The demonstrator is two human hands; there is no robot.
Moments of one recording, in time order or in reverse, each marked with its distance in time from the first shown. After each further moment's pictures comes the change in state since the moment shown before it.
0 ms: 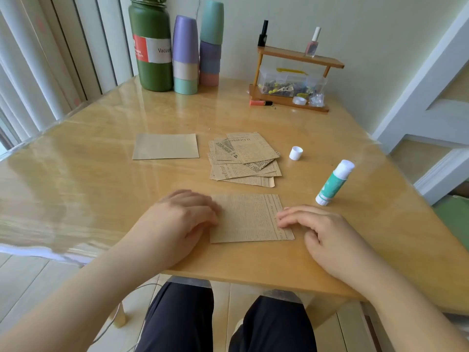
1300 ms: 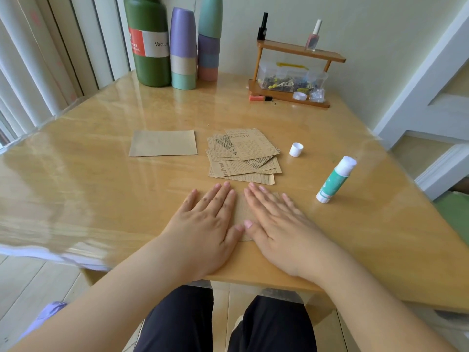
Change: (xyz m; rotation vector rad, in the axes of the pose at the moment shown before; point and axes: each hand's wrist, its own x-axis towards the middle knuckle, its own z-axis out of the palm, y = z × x) left_hand 0.018 0.032 0.026 0.259 -0.485 -0.294; right_hand 0.028 -0.036 0.032 -0.379 -0.386 0.113
